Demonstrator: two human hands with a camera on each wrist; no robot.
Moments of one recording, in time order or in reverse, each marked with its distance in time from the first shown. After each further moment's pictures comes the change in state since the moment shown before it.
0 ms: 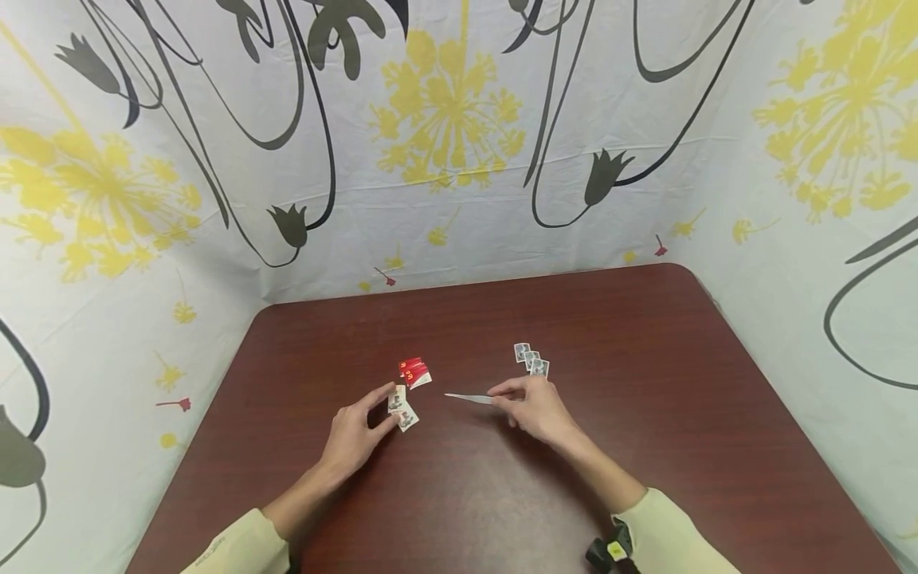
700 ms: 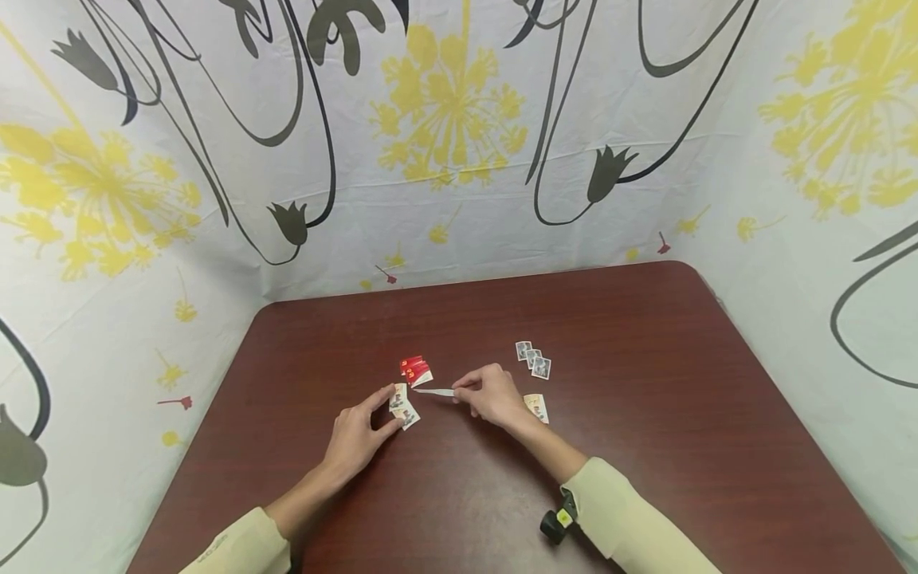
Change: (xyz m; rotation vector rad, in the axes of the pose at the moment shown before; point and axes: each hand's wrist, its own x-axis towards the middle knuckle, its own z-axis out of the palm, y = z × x) left_hand -0.003 0.000 0.004 0.085 0.009 -0.011; right_hand 0.047 -0.014 0.051 0.020 -0.020 0.038
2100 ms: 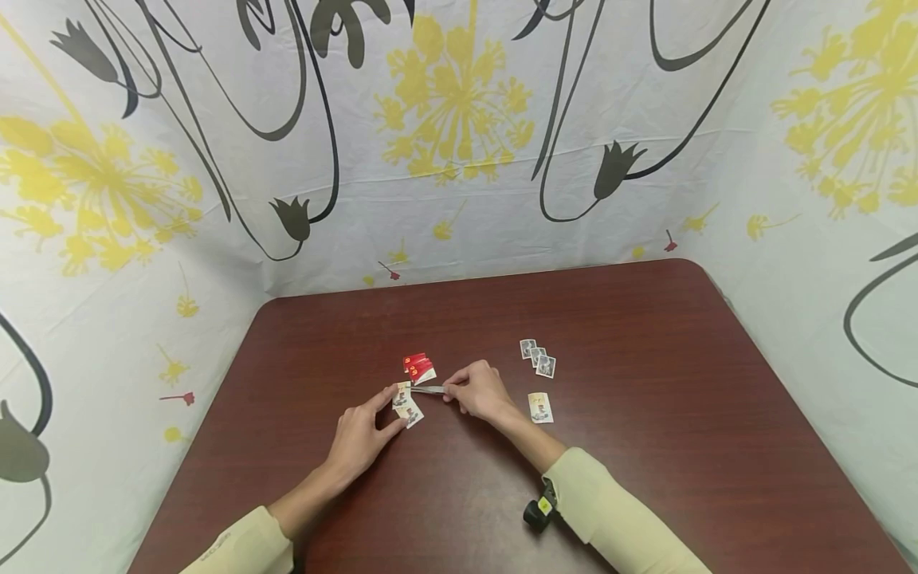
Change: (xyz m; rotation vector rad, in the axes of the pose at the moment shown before) left_hand -0.001 0.001 -0.001 0.027 -0.019 -0.009; right_hand 0.021 -0.003 0.026 -0.003 0.008 0.071
